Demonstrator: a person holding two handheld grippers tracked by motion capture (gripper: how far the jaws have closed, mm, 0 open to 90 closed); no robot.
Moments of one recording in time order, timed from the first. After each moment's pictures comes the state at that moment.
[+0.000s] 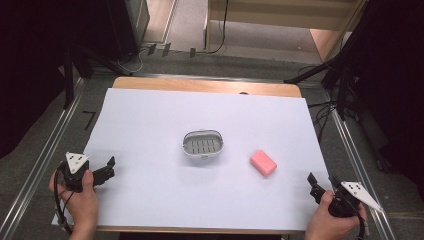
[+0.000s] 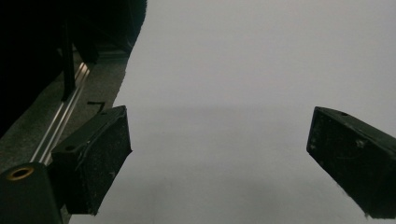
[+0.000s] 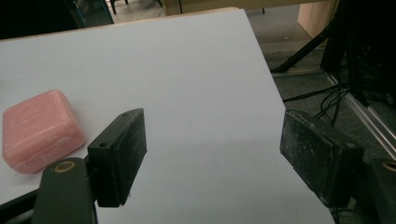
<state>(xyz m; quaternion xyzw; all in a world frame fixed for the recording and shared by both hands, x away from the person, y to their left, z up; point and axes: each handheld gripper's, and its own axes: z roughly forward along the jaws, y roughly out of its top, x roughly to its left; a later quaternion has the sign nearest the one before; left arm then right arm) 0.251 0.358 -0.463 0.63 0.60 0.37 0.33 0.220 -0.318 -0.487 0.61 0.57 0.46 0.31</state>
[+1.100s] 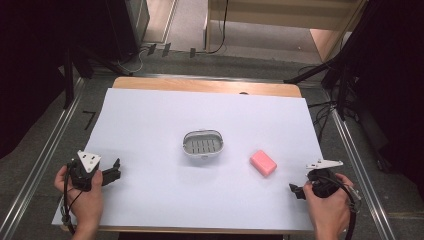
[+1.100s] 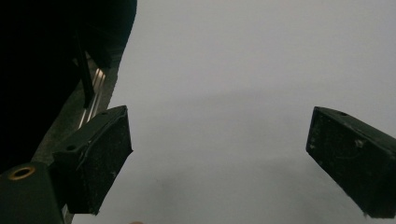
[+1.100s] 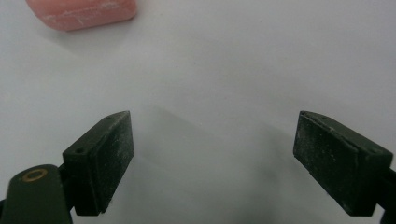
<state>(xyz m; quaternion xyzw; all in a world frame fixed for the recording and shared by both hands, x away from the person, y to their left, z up) 0.256 0.341 -0.466 0.67 0.57 0.39 0.27 0.275 -0.286 -0.465 0.50 0.82 0.23 0.13</state>
